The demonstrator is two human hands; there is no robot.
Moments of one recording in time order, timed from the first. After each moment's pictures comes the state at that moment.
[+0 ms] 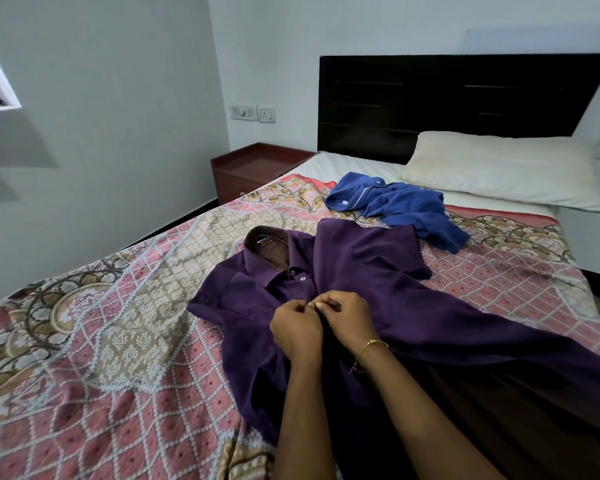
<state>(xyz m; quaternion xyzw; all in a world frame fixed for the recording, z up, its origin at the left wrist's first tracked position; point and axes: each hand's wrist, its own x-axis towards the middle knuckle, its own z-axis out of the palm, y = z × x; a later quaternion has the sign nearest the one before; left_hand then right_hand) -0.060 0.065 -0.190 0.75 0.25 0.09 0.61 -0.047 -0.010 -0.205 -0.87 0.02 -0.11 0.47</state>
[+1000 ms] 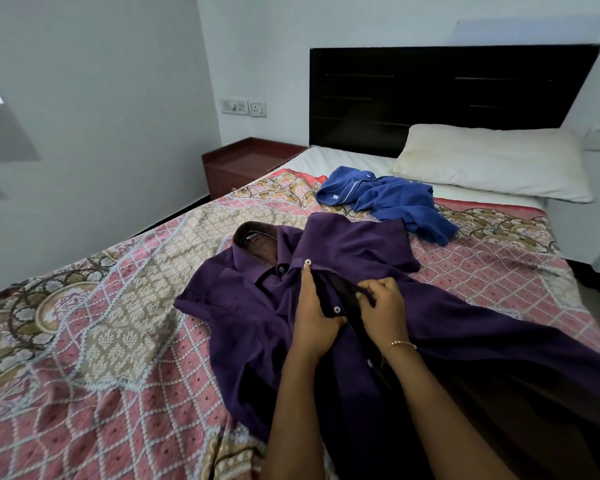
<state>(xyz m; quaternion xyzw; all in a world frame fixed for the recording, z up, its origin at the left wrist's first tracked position) -0.057 0.054 -0.204 0.80 -0.09 -0.02 0.60 -0.052 -0.070 -0.219 -0.88 0.10 -0.25 0.39</state>
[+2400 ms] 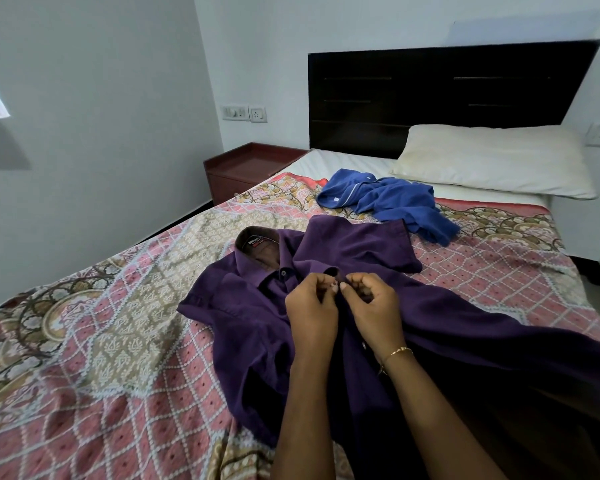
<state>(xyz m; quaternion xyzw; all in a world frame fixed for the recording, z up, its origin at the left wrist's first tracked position) -0.070 0.044 -0.171 0.78 -0.01 0.16 0.61 -0.072 -0.044 -0.187 -0.77 0.05 -0.27 0.58</state>
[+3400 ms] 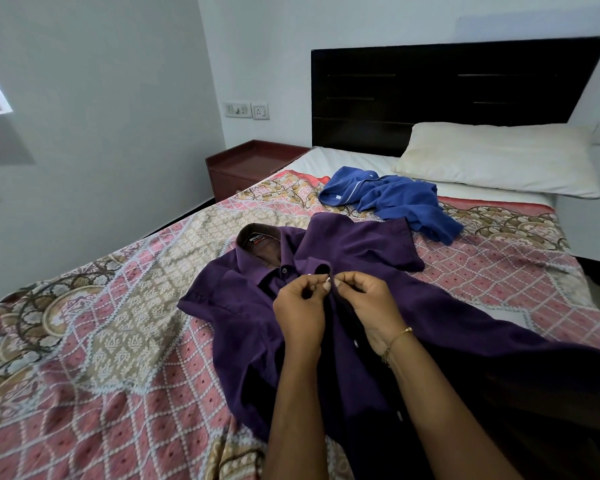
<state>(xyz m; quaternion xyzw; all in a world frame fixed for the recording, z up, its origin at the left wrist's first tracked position) -0.065 0.053 -0.177 0.70 0.07 0.10 0.70 -0.070 -0.040 -0.177 -0.66 0.04 -0.09 0.74</state>
